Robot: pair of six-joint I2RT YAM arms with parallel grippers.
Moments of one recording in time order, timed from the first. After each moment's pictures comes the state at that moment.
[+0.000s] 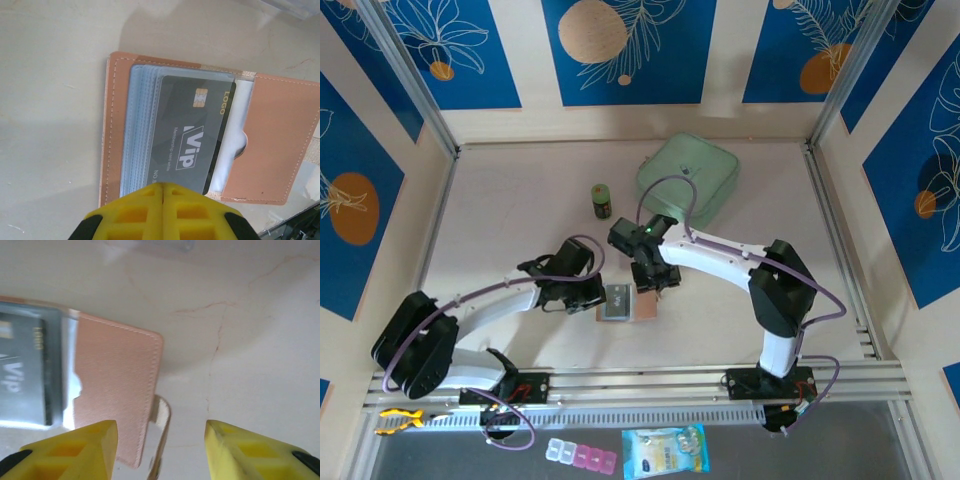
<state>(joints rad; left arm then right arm) -0.69 1.34 0.68 -0.44 0.28 -0.92 0.94 1.81 1.44 -1.18 0.12 0.75</state>
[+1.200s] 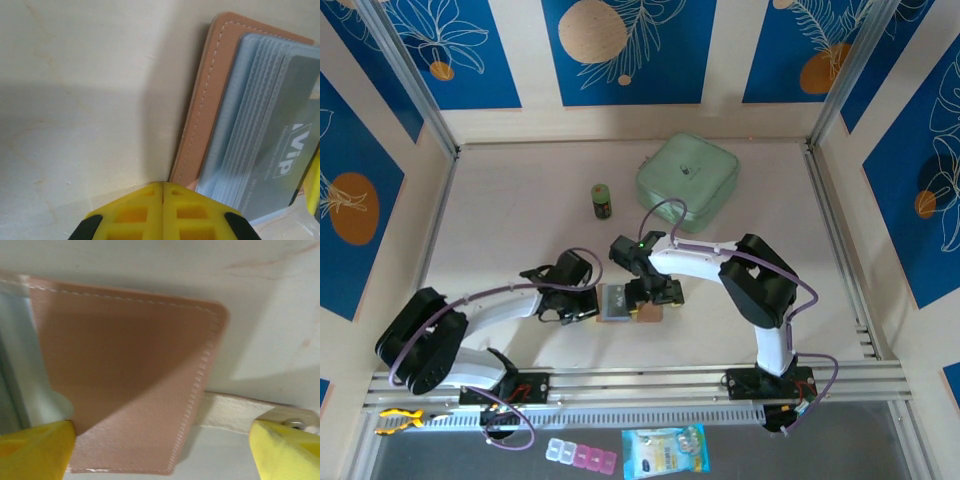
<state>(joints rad) -0.69 1.35 0.57 -0.41 0.24 -0.91 0.92 1.92 1.28 -1.01 -0.02 0.80</state>
